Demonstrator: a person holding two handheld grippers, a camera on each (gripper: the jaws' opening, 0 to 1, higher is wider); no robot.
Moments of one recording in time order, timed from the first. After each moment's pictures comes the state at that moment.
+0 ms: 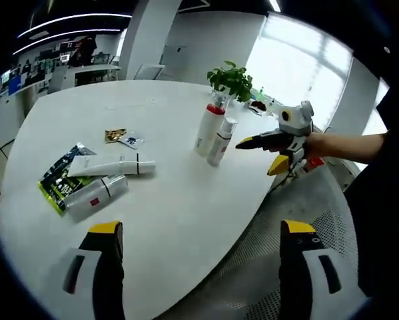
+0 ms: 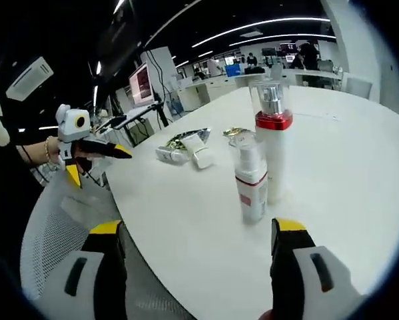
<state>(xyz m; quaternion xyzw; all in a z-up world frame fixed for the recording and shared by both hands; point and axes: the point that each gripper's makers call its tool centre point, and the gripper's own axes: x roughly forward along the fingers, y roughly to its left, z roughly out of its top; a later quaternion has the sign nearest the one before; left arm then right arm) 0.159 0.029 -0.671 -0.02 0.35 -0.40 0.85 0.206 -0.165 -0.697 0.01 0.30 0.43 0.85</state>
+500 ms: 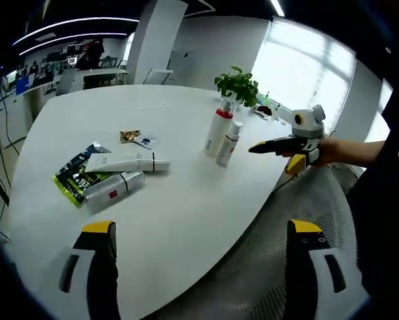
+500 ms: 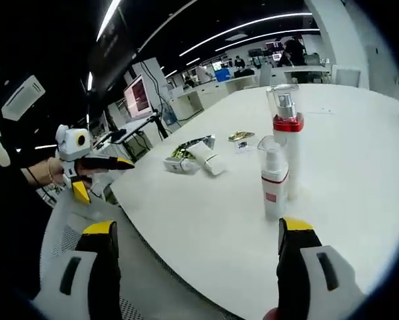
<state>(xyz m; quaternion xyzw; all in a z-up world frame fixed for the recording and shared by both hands) 0.152 0.057 -0.666 -0.02 0.33 -0.38 0.87 0.185 -0.144 -0.679 0.05 0.31 0.40 0.86</state>
